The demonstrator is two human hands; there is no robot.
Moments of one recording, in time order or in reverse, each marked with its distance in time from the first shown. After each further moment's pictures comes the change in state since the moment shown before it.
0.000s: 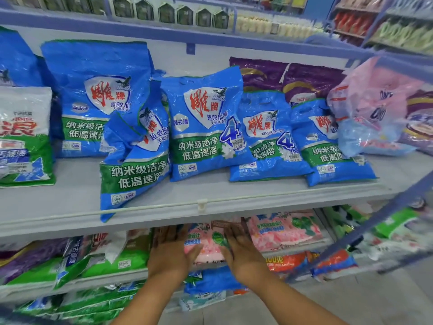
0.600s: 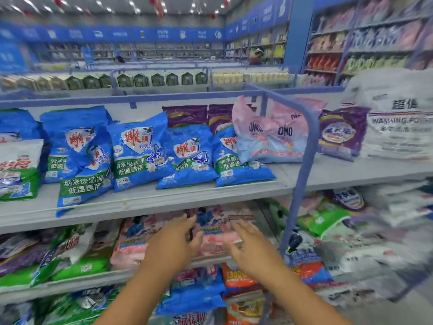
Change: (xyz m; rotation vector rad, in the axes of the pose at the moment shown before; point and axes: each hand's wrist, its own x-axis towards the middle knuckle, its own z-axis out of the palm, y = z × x) left_hand -0.145 0.237 -0.068 -0.081 0.225 0.150; right_hand -0.173 0.151 -0.140 0.161 0.237 -0.094
